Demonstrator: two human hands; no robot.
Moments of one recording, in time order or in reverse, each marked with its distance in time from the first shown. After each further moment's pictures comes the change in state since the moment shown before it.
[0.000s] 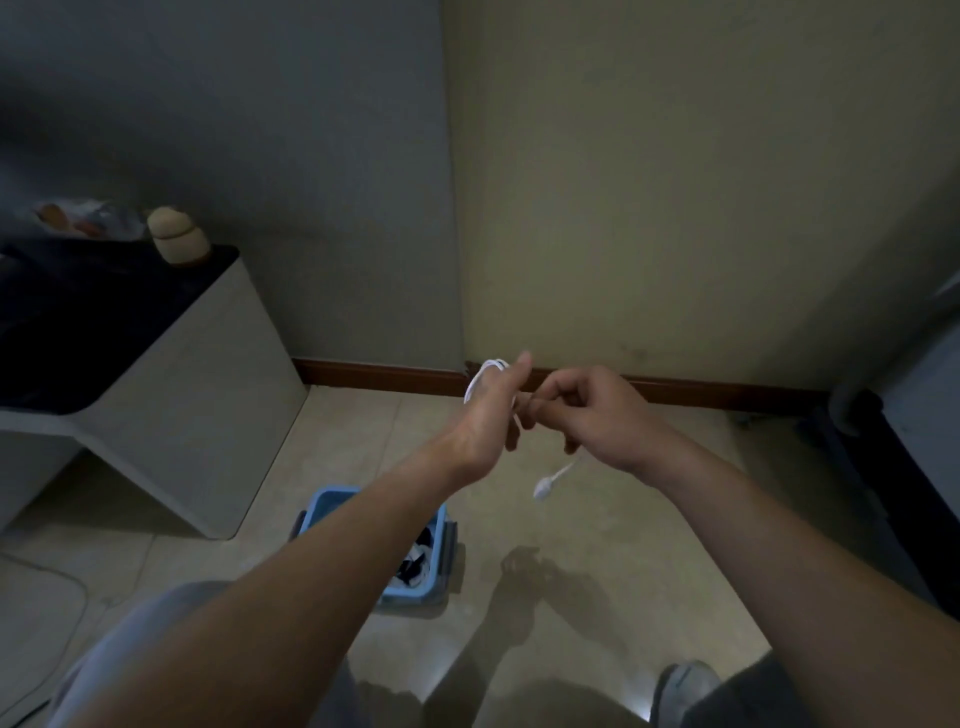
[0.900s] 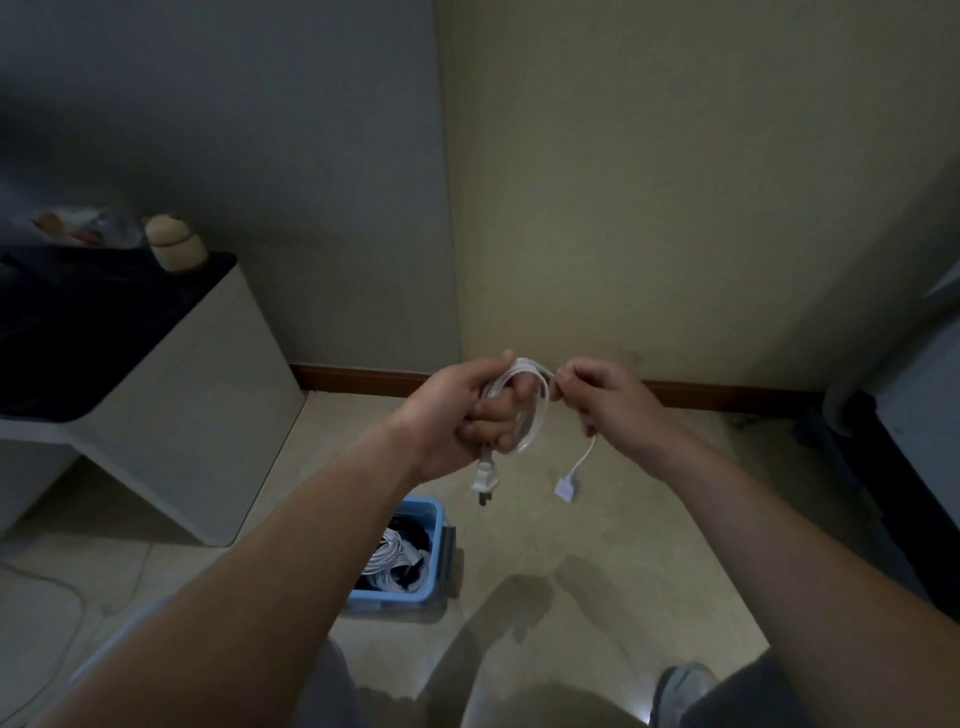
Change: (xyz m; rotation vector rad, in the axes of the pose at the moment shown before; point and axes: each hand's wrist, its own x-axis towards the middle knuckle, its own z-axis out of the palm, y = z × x) left_hand -0.015 0.030 -0.026 -0.402 -0.455 -0.216; right_hand 0.011 0.019 -0.014 0.084 0.122 0.017
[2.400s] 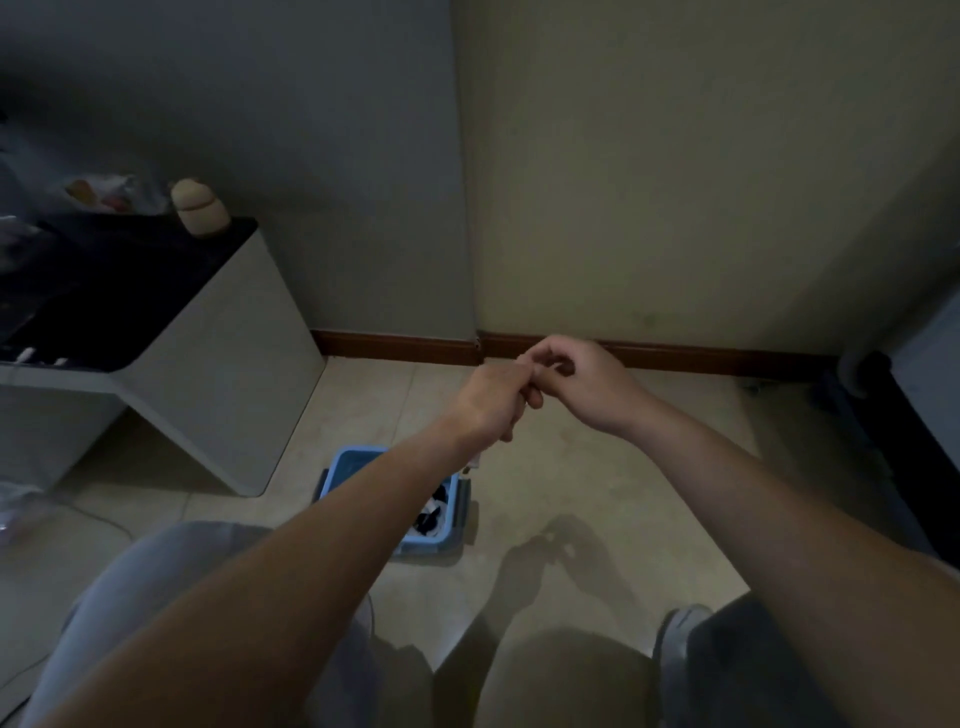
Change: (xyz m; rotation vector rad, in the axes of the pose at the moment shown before) left_hand 0.006 -0.062 -0.003 0.636 0.462 0.078; right_hand -0.023 0.002 0.034 -0.199 -0.083 -0.036
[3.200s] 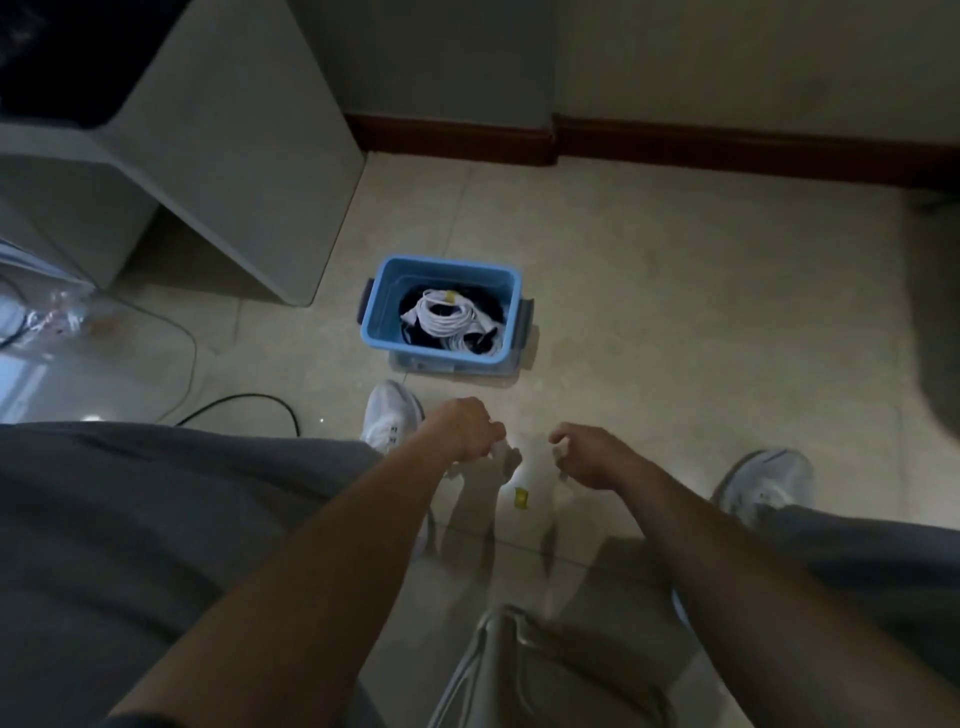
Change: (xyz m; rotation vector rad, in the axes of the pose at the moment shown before) left_hand -0.066 -0.259 -0.004 0.769 -0.218 -0.632; right_hand -0.121 0.214 0.227 -0.353 -0.671 0.565
